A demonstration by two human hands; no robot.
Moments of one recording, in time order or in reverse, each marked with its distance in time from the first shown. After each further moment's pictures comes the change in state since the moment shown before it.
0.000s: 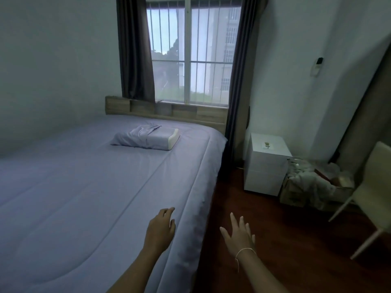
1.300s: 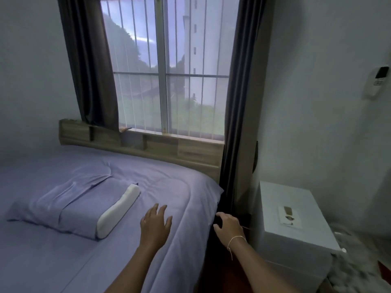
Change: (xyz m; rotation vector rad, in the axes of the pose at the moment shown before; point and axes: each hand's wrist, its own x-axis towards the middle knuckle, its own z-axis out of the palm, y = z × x) left_hand 0.811 0.059 0.290 0.108 0.026 -0.199; right_hand 0.877 -0.072 -0.167 -0.005 -0.016 -0.256
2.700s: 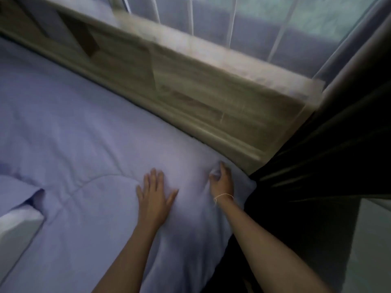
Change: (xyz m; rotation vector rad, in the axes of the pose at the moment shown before) left_hand 0.552 -0.050 0.441 0.254 -0.418 -0.364; right_hand 0.749 0.114 0.245 0.435 -0.256 0.362
